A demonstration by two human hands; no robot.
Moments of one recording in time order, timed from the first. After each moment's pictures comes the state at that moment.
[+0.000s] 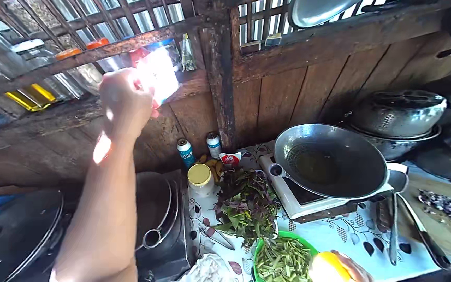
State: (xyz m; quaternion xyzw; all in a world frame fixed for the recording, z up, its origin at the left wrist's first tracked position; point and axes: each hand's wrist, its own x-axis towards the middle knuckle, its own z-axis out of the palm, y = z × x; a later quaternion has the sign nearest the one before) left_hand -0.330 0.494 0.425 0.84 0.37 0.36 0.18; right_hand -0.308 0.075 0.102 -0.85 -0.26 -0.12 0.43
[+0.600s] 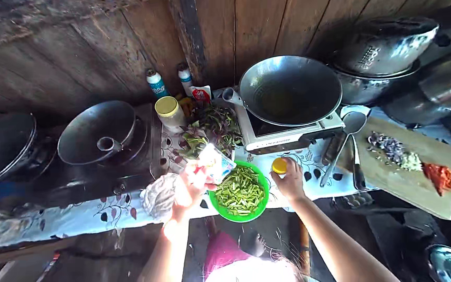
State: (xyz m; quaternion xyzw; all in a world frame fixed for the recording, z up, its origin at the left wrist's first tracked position) left_hand -0.406 0.190 0.162 0.66 0.33 0.27 0.62; right_hand -0.186 0.016 0.011 -0.85 -0.33 0.04 0.41
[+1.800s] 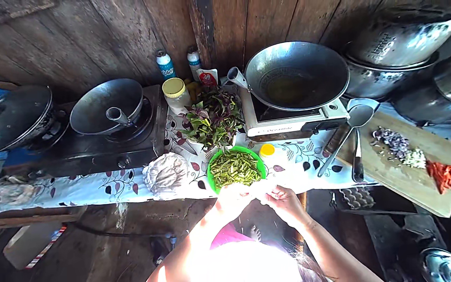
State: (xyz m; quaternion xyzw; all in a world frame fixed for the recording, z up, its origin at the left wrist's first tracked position) left_hand -0.408 0.091 0.082 0.82 0.20 0.16 0.51; right_hand -0.270 -0.044 0.064 -0.64 -0.30 0.38 0.60
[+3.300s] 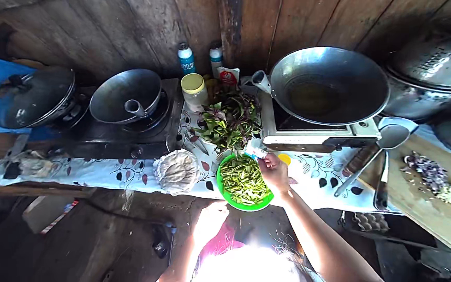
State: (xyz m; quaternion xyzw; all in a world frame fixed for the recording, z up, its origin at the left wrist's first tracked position) left_hand -0.488 0.101 0.039 0.69 0.44 0.09 0.57; right_hand -0.231 0.077 0.033 -0.75 -0.41 0.15 0.50
